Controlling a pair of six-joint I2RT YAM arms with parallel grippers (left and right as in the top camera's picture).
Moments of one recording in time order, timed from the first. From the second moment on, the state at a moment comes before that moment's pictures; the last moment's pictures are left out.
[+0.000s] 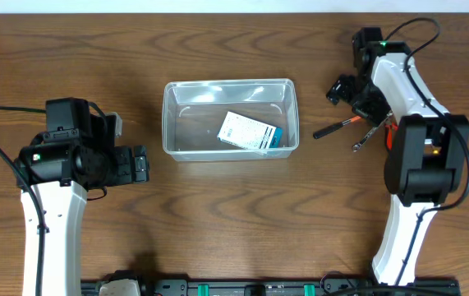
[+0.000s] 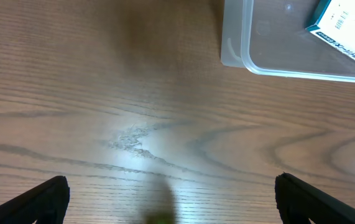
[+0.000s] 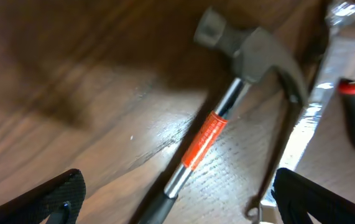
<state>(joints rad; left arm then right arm) 0.13 1.22 1.16 -1.23 0.15 0.02 0.03 2.24 1.78 -1.09 0.06 0.73</state>
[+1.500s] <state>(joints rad) 0.13 1.22 1.16 -1.25 0.15 0.02 0.03 2.30 1.78 -1.08 -0.02 0.72</state>
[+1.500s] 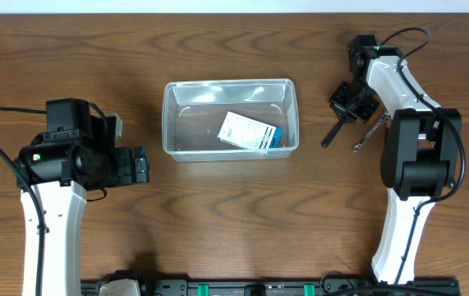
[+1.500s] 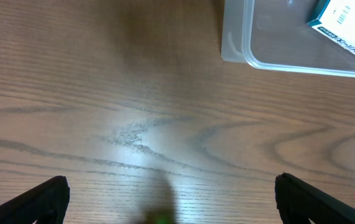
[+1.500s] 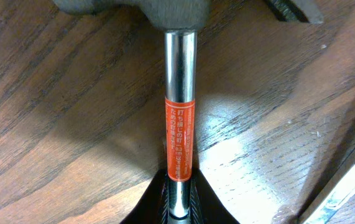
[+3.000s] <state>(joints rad) 0.13 1.22 1.16 -1.25 0.15 0.02 0.53 1.91 1.78 -0.97 -0.21 -0.71</state>
